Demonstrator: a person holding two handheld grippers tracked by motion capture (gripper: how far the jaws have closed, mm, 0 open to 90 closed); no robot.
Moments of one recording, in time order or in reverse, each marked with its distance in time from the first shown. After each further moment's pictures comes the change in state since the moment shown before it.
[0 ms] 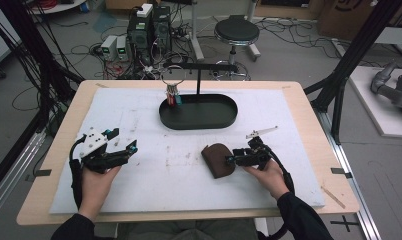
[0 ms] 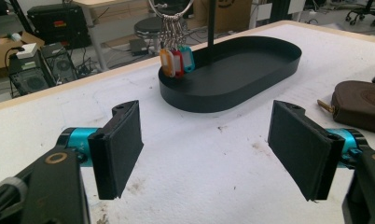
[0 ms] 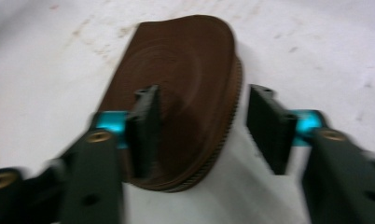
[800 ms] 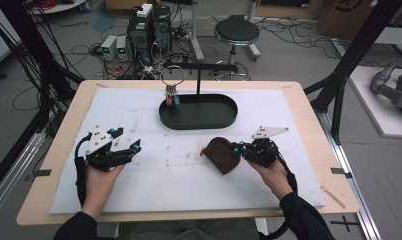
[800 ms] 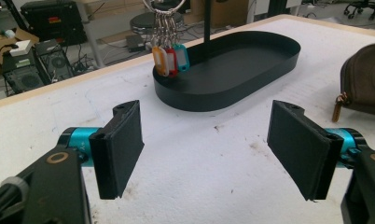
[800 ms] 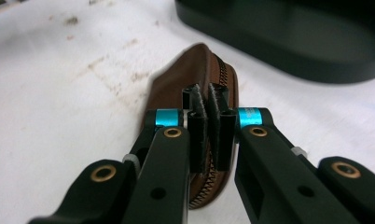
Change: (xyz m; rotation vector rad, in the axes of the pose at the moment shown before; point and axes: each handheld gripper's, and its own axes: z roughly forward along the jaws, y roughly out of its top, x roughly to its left) left arm -0.004 0.001 0.011 0.024 -0.013 0.011; right arm 0.027 0.008 -0.034 -0.199 -0.120 -0.217
